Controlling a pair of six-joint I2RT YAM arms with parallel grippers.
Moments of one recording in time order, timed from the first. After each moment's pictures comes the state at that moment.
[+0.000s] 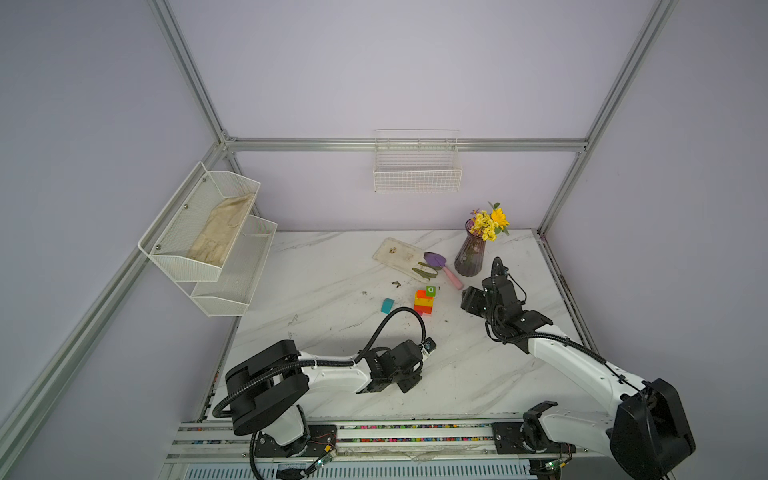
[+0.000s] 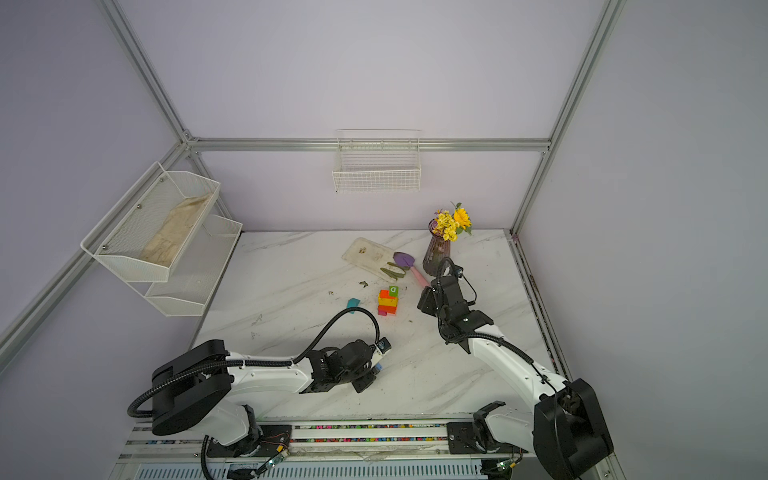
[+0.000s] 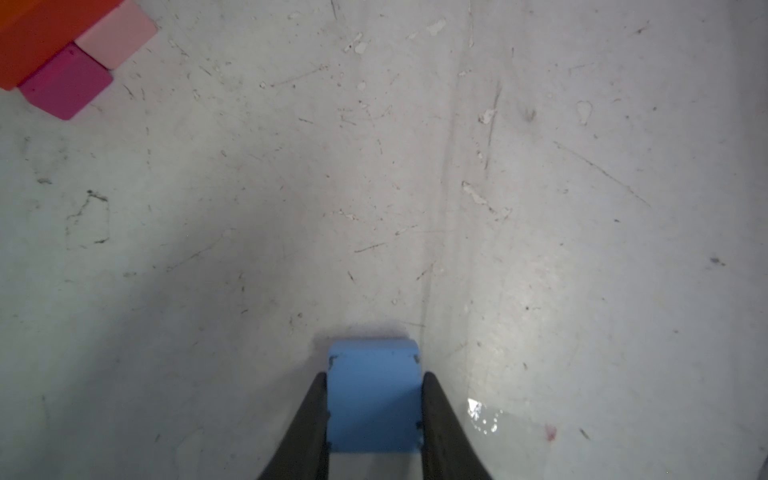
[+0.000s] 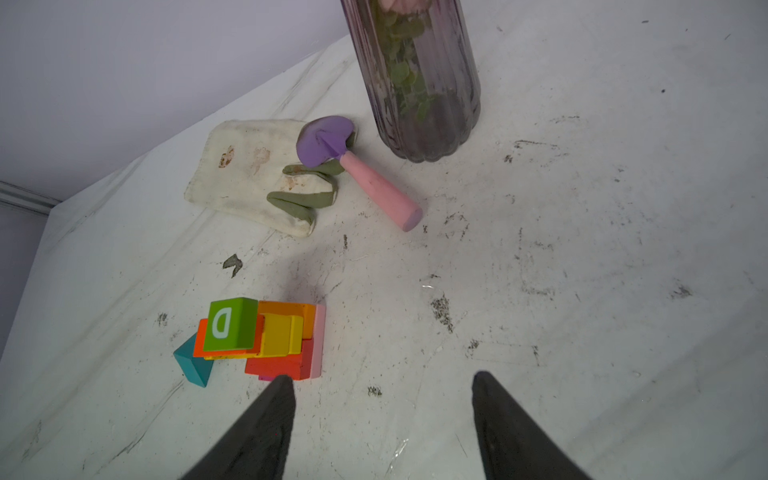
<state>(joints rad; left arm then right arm) -1.09 1.53 0.68 -0.05 -0.15 -0.06 0.45 1.20 0.76 -0.22 0.22 0.69</state>
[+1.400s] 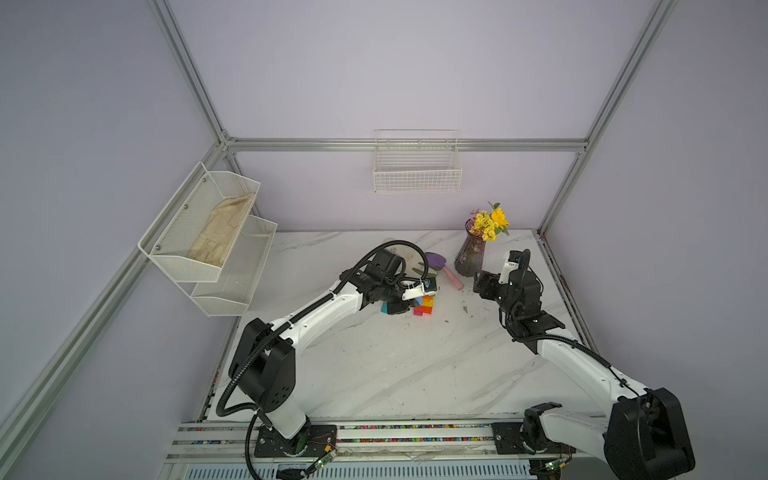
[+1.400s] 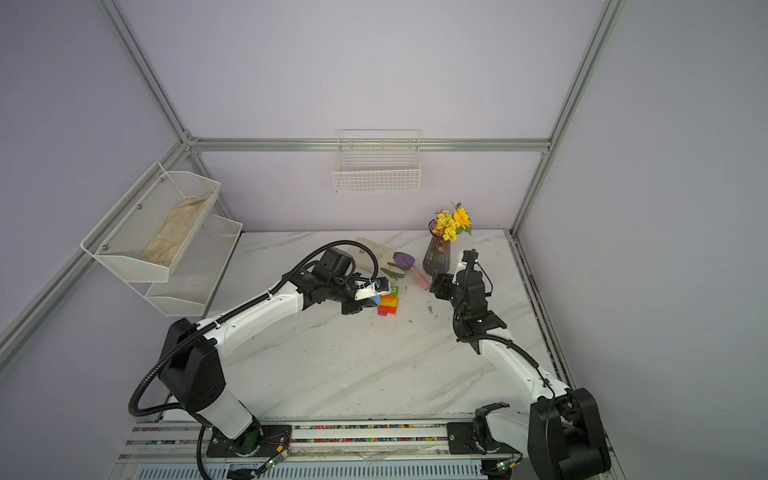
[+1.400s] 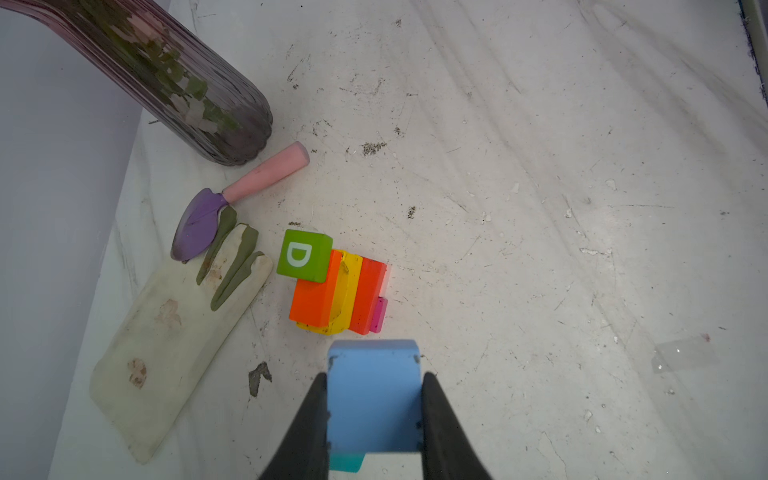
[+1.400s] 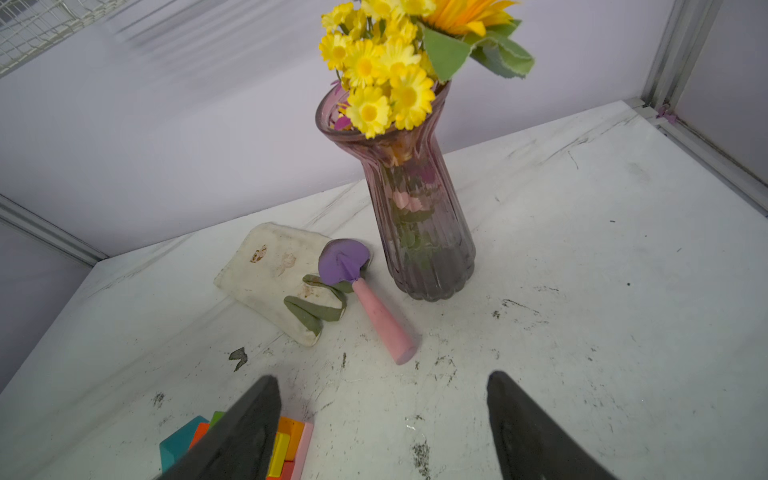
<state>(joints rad) -0.63 1.69 1.40 -0.60 0.36 0.84 0.27 1.18 0.69 0.14 0.10 0.41</state>
